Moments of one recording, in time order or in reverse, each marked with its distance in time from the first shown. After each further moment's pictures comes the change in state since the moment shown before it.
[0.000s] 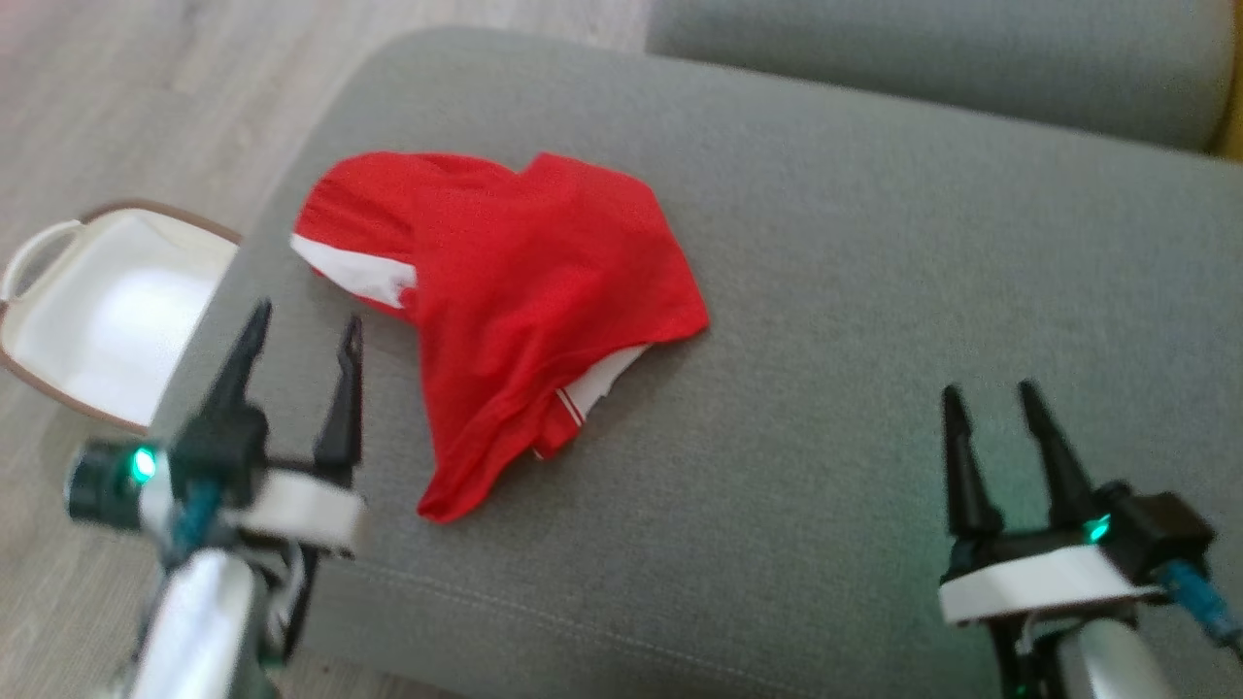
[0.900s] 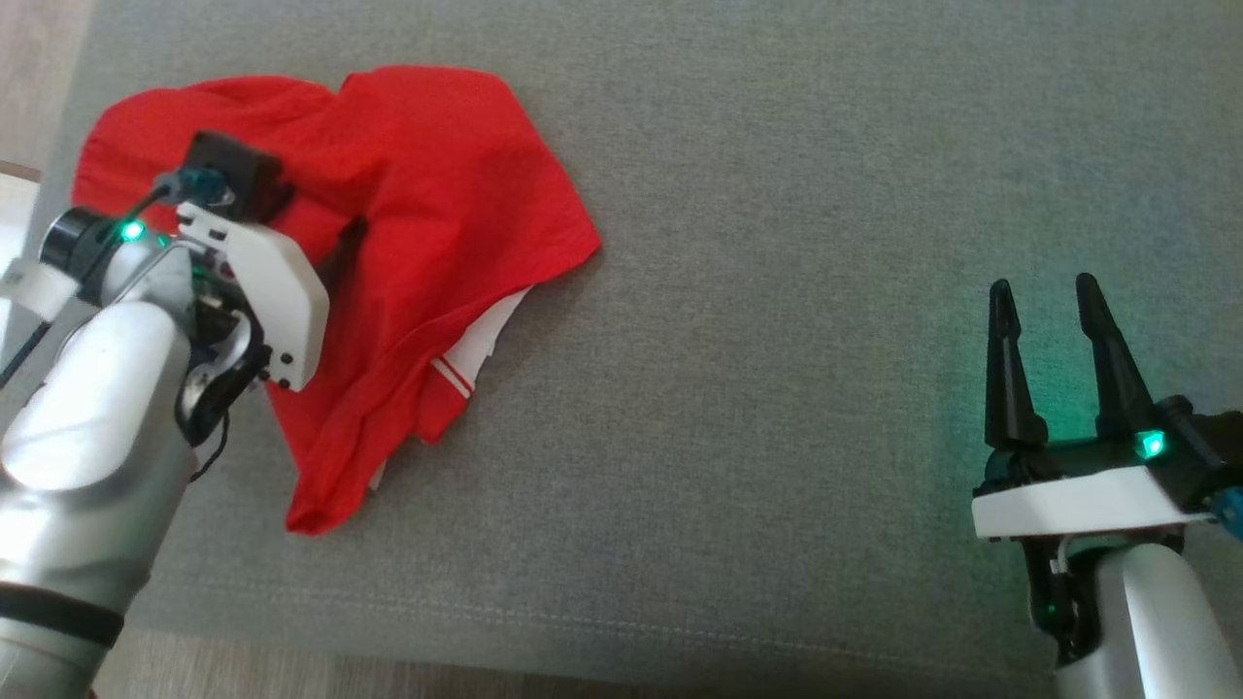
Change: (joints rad) left arm -0.582 0.204 -0.369 0.400 -0.339 -0.226 0.484; right arm -0.100 -0.002 -0.068 -0.123 -0.056 0.000 0.054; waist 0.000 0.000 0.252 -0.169
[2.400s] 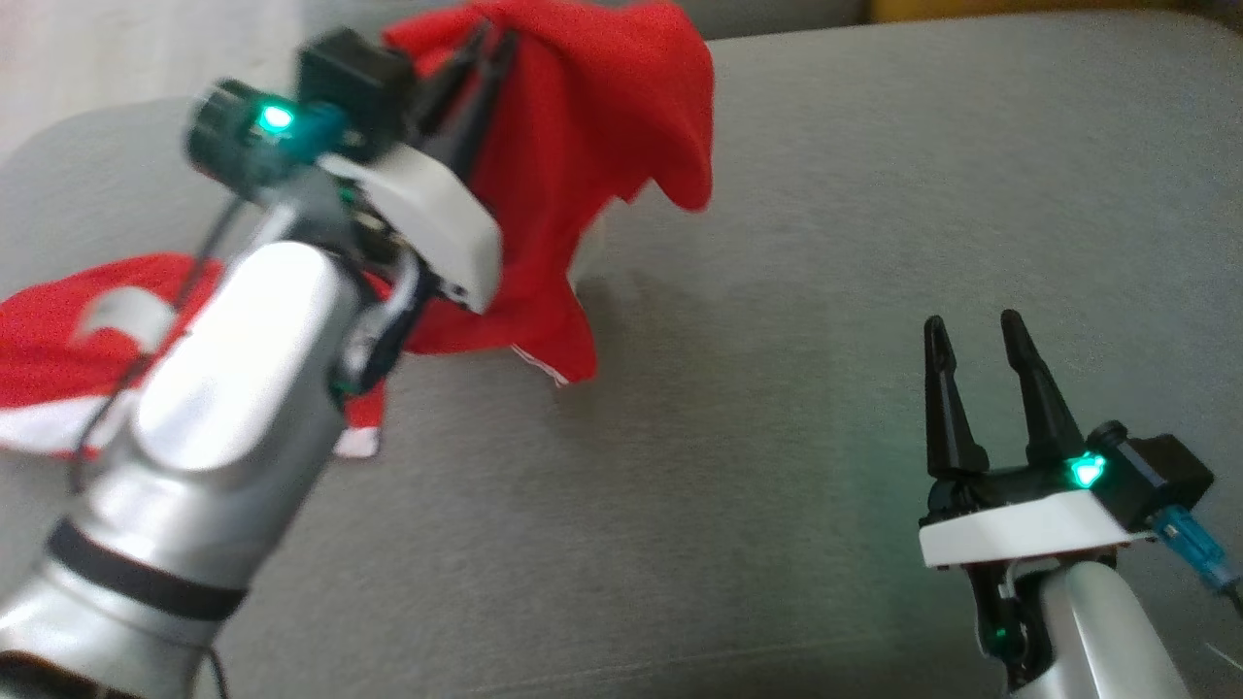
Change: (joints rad) left arm -0.080 -0.129 -0.095 -0.283 -0.048 0.195 -0.194; right arm 0.004 0.000 0.108 0.090 0.108 0.000 -0.051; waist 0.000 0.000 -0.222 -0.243
